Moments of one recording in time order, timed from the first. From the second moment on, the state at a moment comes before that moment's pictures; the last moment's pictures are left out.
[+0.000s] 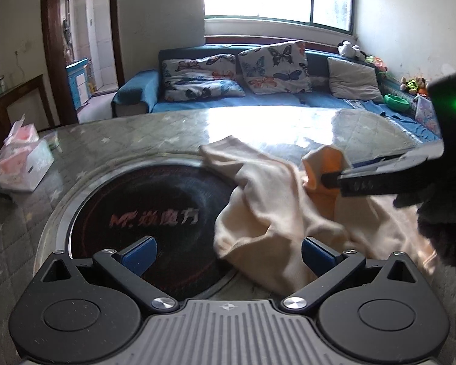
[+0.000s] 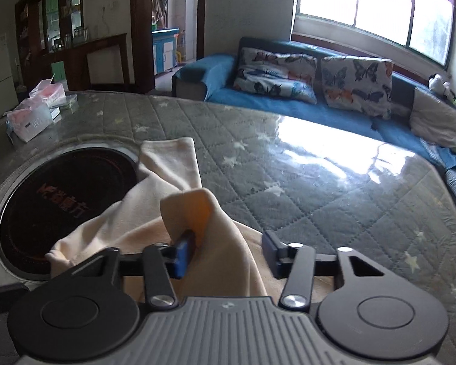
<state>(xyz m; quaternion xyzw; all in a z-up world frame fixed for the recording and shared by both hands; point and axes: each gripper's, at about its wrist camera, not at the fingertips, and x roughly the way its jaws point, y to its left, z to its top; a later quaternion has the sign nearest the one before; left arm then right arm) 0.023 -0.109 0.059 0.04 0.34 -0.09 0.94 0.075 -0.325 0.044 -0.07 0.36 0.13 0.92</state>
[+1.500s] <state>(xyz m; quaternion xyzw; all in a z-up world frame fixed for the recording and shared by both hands) 0.074 -0.108 0.071 -0.03 0.38 -0.21 0.90 -0.040 -0.471 0.089 0.04 0.32 0.00 0.95</state>
